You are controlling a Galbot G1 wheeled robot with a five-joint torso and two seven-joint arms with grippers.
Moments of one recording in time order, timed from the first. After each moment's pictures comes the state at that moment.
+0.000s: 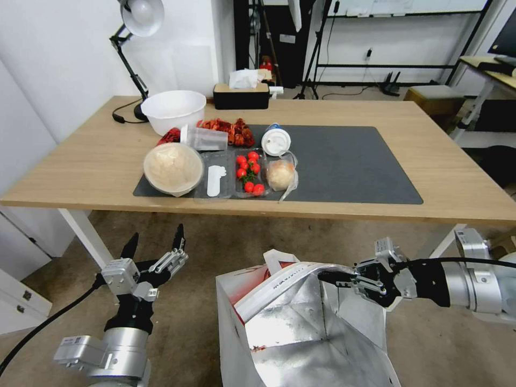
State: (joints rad) left arm 1.89 -1.47 -0.54 -2.45 -0.38 -0.05 -0.06; right arm -1.72 0.36 0.89 2.25 1.03 -0.42 -0.76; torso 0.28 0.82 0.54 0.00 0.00
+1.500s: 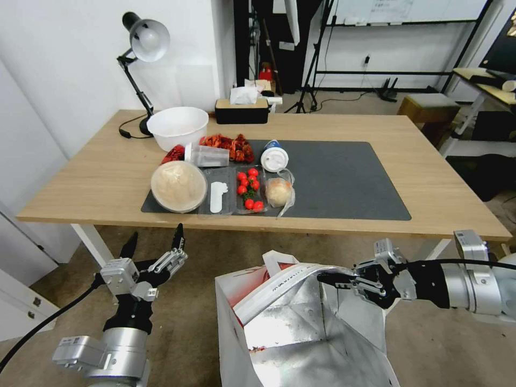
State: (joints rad) left arm 1.89 -1.46 -0.54 -2.45 -0.38 -0.05 -0.06; right arm -1.72 0.37 0.89 2.25 1.02 -0.43 -0.76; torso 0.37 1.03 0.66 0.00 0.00
